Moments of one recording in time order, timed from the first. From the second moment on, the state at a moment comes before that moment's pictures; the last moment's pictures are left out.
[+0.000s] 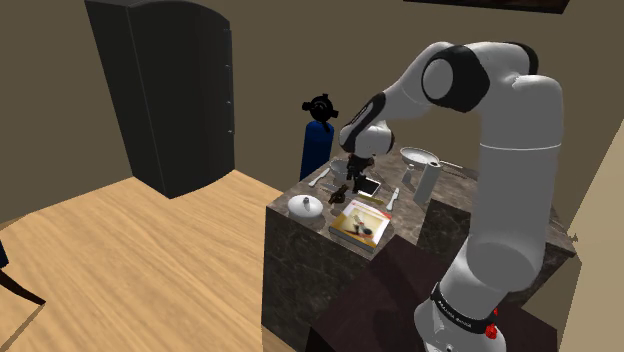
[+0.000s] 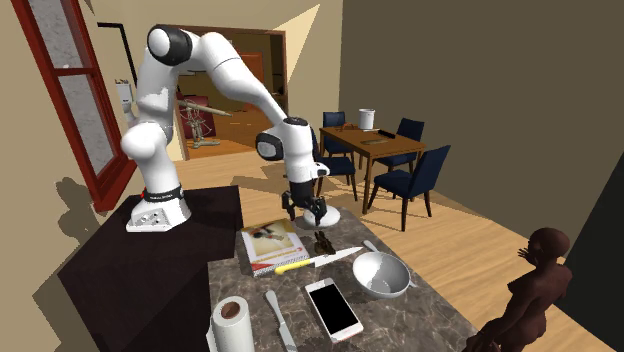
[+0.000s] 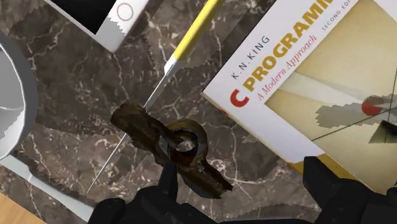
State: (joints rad) arm -0.01 0.35 -0.49 -2.22 0.32 2.58 -1.64
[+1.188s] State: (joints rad) arm -0.17 0.67 -0.31 -1.97 0.47 2.66 -1.88
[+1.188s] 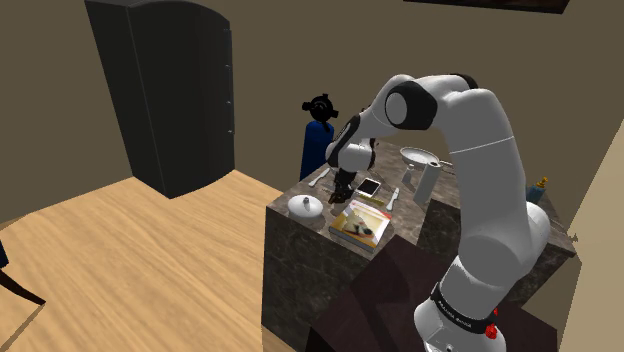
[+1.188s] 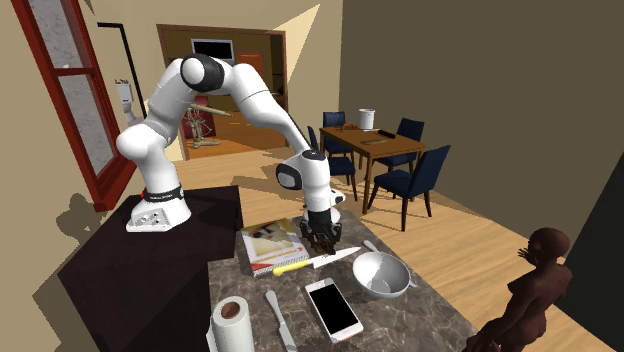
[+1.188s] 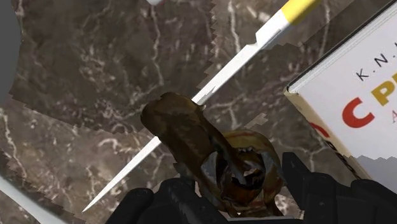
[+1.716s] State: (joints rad) arm -0.17 0.66 -0.31 -1.97 0.47 2.66 -1.88
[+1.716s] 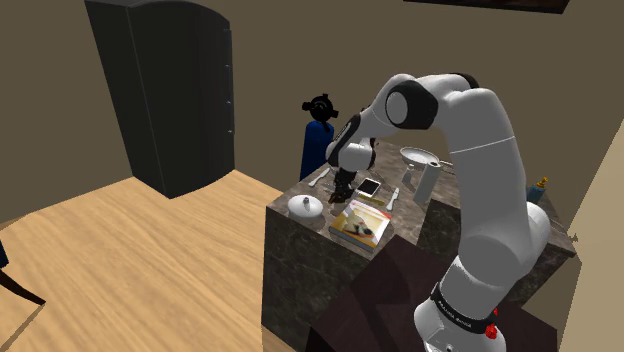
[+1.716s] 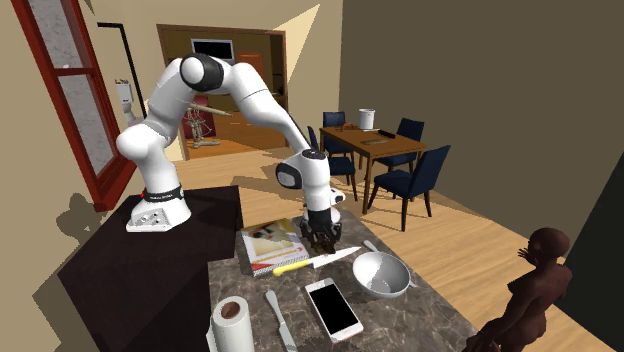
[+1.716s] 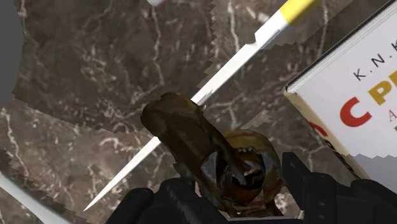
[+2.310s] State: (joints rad) arm -0.13 0.57 -0.36 -1.99 0.42 2.58 -1.84
